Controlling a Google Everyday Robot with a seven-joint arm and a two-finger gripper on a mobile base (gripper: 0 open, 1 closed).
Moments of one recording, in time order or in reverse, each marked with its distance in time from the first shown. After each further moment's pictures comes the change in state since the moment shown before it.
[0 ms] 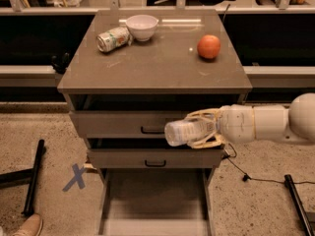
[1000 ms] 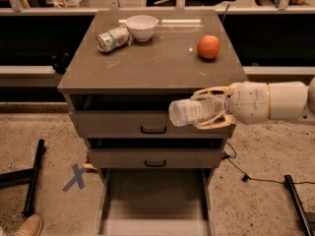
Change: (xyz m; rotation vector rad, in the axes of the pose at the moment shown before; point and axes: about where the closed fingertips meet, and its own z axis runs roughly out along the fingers) arm -0.032 -0.057 -0.032 0.038 -0.003 -0.032
